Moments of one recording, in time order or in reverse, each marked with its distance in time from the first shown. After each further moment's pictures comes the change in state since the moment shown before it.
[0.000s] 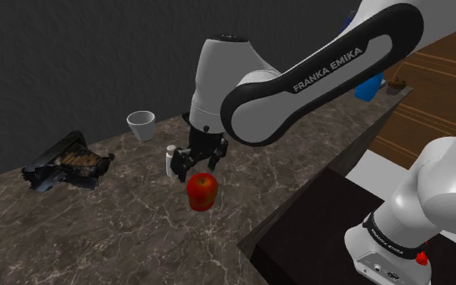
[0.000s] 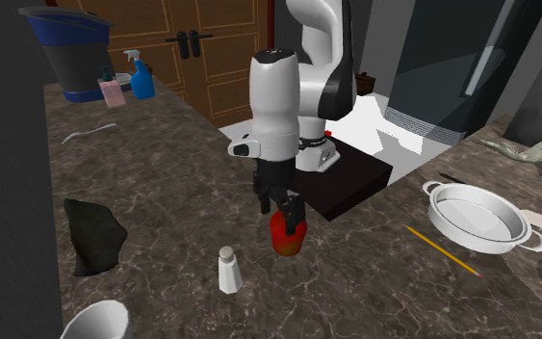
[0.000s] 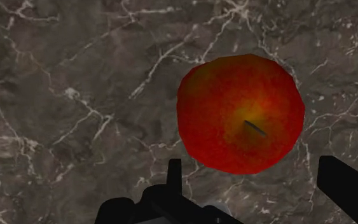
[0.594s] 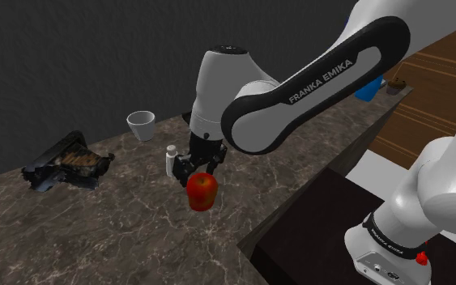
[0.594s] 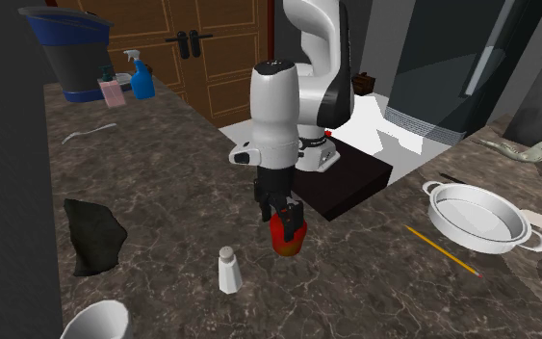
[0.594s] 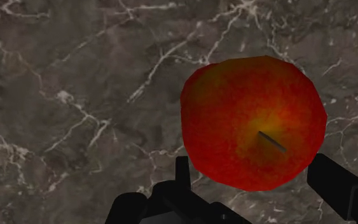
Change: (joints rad) arm 0.001 0.033 0.000 -0.019 -0.019 0.055 0.011
